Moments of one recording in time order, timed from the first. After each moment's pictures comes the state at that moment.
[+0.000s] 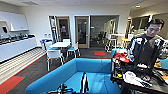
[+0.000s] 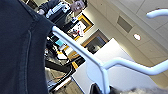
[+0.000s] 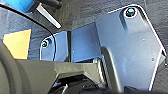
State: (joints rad) left arm 0.58 2.17 -0.82 0.54 -0.09 -0.86; right arm -1.63 3.02 -2.58 0.00 0.24 -0.03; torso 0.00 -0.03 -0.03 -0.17
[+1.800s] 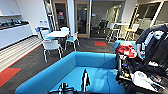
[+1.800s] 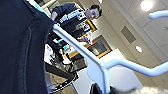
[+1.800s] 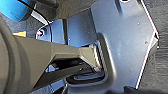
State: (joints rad) left arm 0.57 2.19 -0.82 0.54 -0.11 -0.86; right arm -1.60 3.03 -2.58 0.00 0.24 -0.03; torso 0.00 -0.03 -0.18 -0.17
